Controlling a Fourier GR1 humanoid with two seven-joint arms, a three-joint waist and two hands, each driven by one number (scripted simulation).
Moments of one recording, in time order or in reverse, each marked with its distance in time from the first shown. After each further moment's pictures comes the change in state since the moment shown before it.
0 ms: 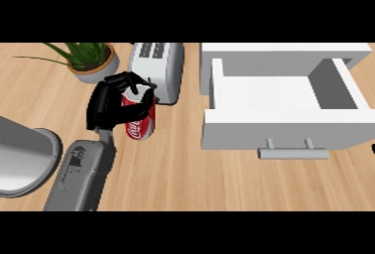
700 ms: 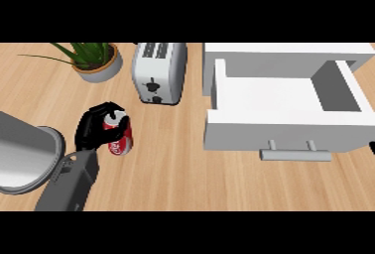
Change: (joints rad) left arm -0.025 0.109 0.235 0.625 0.022 -0.206 -0.471; right arm -0.022 0.002 -0.004 0.012 0.011 -0.002 0.021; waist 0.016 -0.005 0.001
